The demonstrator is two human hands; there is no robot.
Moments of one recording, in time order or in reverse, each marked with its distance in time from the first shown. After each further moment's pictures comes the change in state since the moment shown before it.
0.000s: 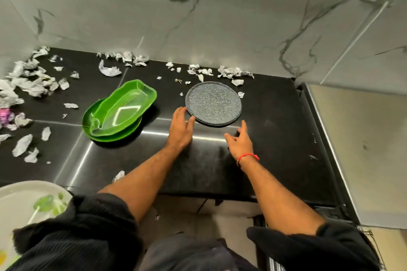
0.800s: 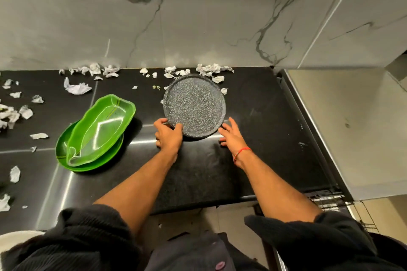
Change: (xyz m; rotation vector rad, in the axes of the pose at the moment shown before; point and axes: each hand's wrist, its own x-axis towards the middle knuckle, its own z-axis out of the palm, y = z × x) left_hand 0.013 0.024 0.013 -0.251 0.117 -0.427; right_hand 0.015 -0.013 -0.006 0.417 -0.012 0.145
